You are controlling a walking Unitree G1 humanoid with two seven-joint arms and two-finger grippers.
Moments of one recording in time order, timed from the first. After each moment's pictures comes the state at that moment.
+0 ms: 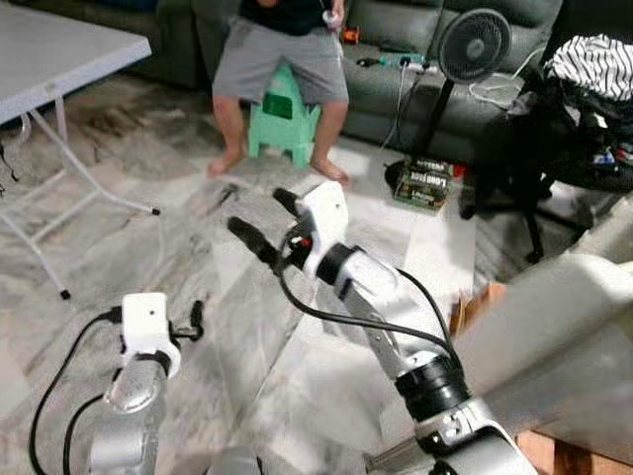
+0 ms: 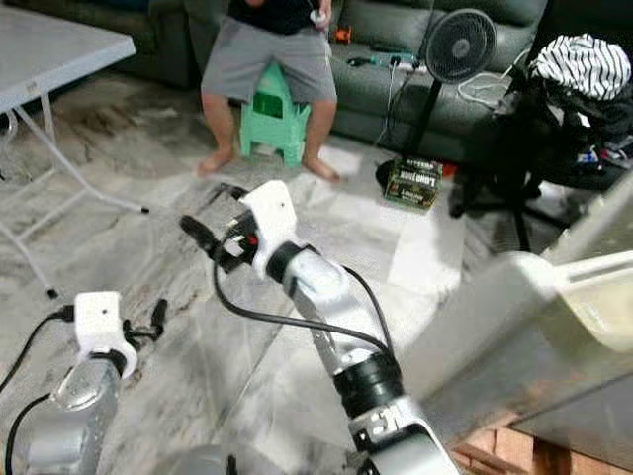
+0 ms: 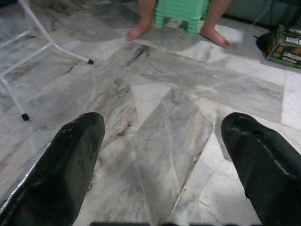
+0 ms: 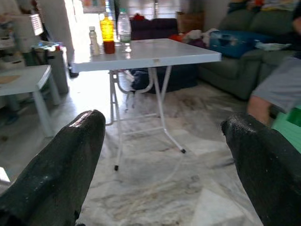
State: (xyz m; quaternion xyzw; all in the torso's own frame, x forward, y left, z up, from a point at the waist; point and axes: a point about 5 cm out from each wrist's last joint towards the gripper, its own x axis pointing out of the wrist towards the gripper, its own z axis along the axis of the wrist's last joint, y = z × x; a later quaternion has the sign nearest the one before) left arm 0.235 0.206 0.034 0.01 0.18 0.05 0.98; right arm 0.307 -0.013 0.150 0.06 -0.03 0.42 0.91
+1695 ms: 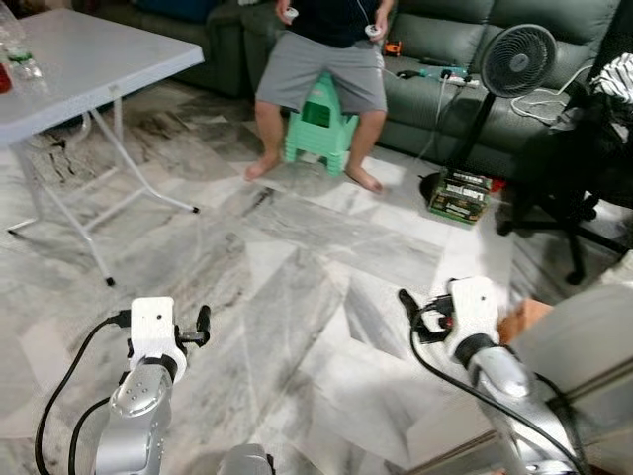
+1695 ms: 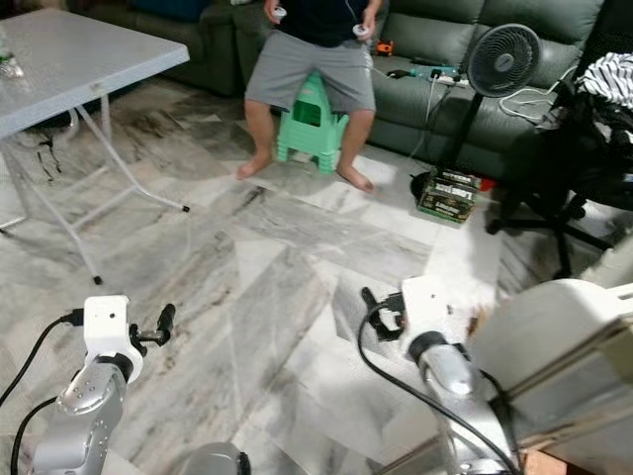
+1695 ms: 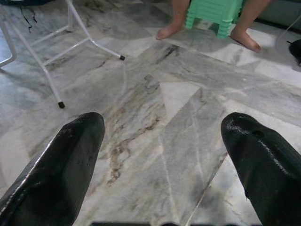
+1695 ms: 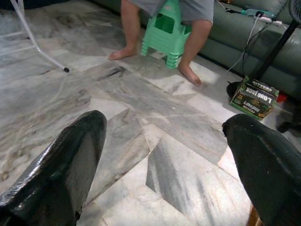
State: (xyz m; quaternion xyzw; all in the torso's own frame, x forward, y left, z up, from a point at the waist) left arm 0.232 0.207 0.032 0.01 0.19 0.04 0.98; right arm 0.248 -0.187 0.063 -0.05 0.13 0.08 0.99
